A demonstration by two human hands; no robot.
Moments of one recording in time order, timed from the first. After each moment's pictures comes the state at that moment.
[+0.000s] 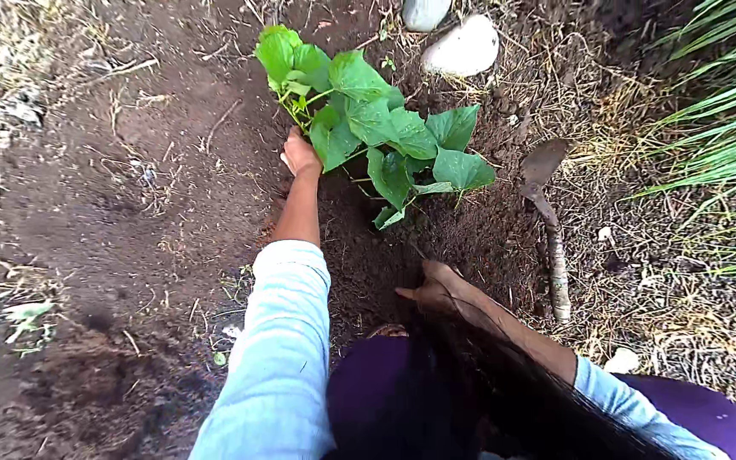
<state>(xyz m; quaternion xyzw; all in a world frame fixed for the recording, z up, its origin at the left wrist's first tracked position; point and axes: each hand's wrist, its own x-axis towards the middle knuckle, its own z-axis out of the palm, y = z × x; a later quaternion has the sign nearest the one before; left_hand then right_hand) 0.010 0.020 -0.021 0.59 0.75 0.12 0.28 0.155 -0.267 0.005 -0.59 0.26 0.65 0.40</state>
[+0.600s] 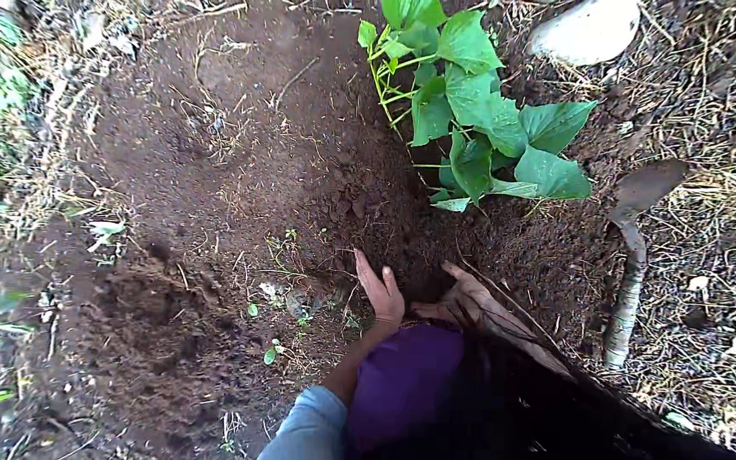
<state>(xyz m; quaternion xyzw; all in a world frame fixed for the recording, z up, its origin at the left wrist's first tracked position) -0.012 -0.303 -0.094 0.54 0.72 0.35 0.25 0.146 -0.282 0.002 -0.52 0.23 0.78 0.26</state>
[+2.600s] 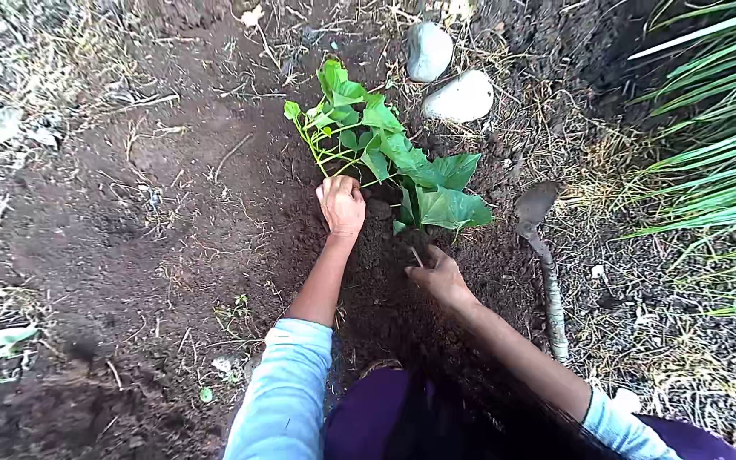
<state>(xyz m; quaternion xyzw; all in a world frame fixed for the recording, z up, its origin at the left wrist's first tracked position) 0.055 -0.053 -0.024 0.74 0.58 0.29 0.16 0.195 -0.226 0.010 -0.72 -0.24 0.56 0.32</state>
